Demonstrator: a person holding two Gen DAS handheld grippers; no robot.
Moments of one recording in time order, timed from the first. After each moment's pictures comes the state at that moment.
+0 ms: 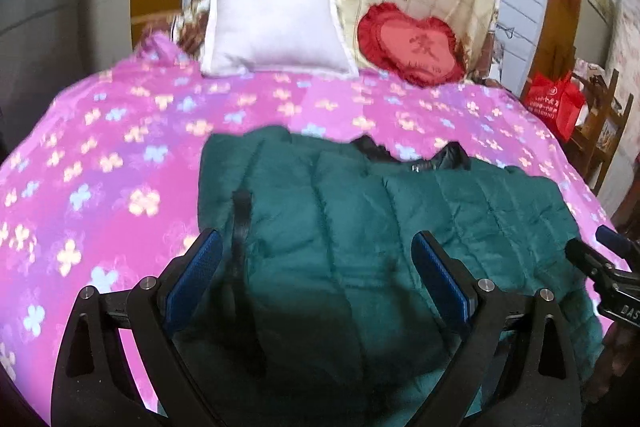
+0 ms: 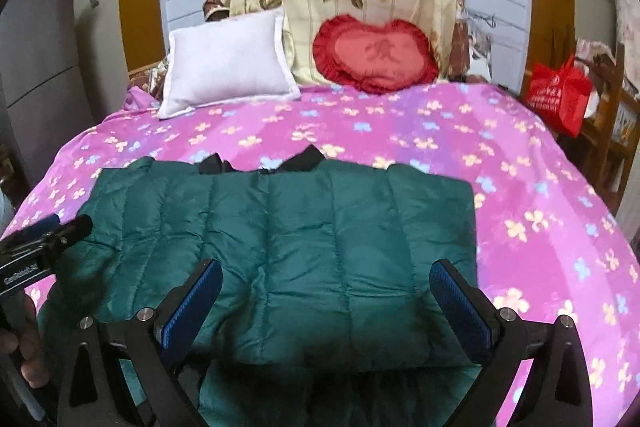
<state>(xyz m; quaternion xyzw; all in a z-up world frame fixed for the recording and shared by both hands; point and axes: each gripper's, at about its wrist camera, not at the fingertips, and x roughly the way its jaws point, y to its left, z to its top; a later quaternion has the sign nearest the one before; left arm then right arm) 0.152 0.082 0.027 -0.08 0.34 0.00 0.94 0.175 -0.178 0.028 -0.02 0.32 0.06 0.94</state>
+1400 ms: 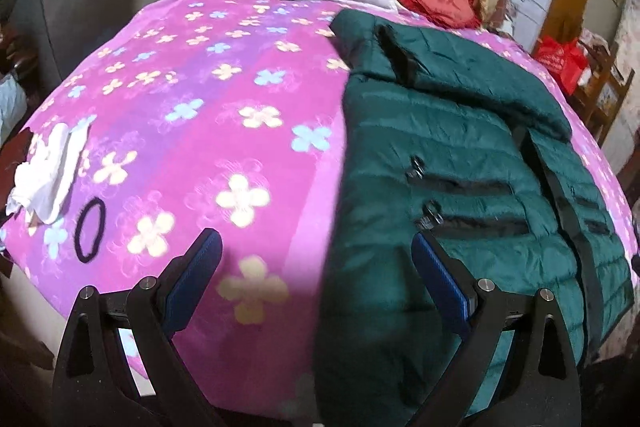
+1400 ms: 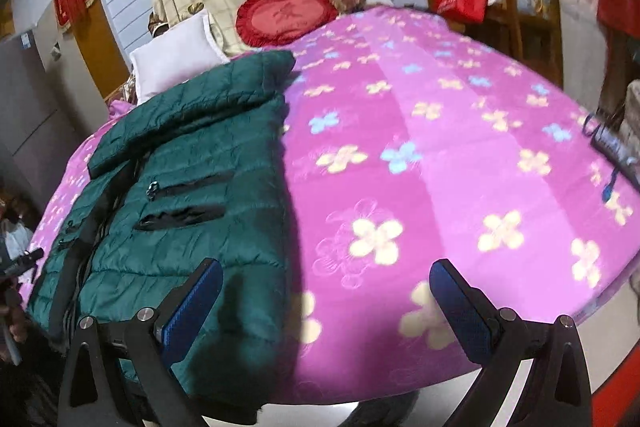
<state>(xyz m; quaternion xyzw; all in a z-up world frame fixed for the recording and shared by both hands) -0.078 0.170 -0.009 -0.07 0.42 0.02 0.91 -0.102 -0.370 -0.029 0.12 0.38 0.02 0.92</state>
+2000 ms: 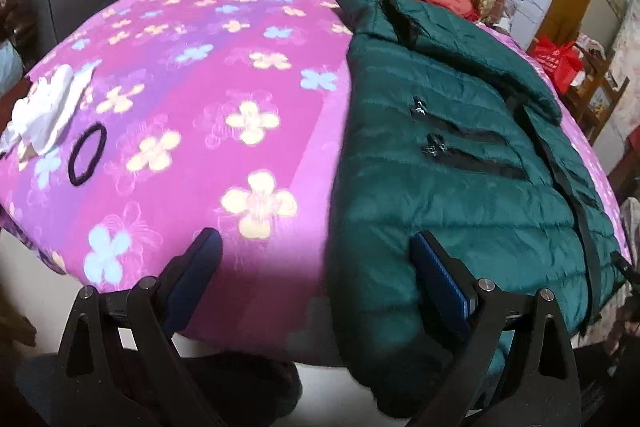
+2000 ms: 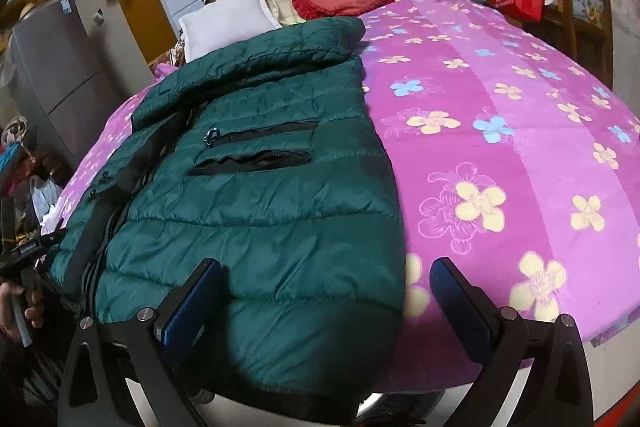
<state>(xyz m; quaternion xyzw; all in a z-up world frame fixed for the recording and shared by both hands) -0.121 0.180 -0.033 -0.11 0.43 0.00 0.90 -0.107 -0.319 -0.051 0.08 0.39 0.10 0.91</state>
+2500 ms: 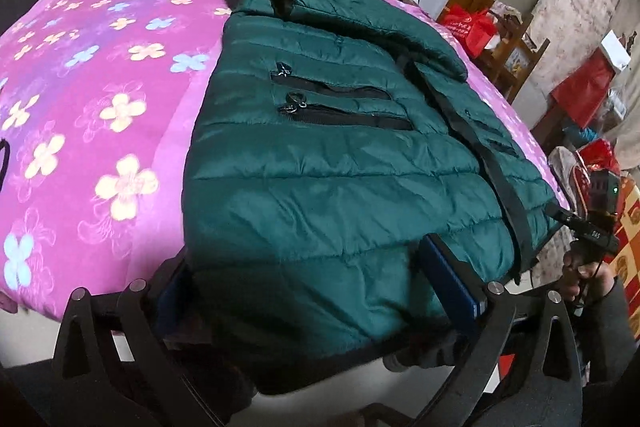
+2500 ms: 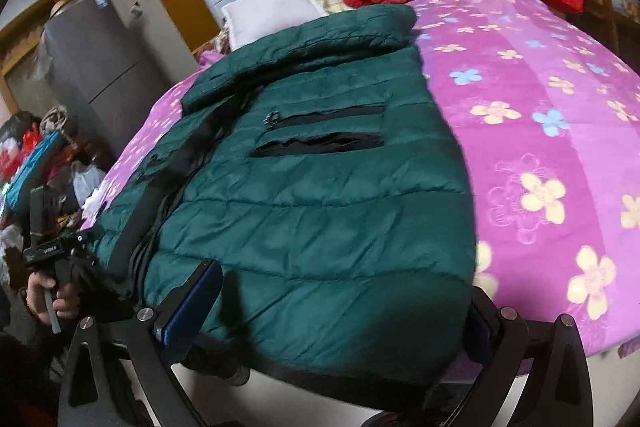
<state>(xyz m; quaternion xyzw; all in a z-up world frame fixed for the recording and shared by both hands) -0.118 0.140 -0.027 -0.11 0.44 -0.17 0.87 -0.106 -0.306 -0.050 0.11 0.40 0.19 0.89</state>
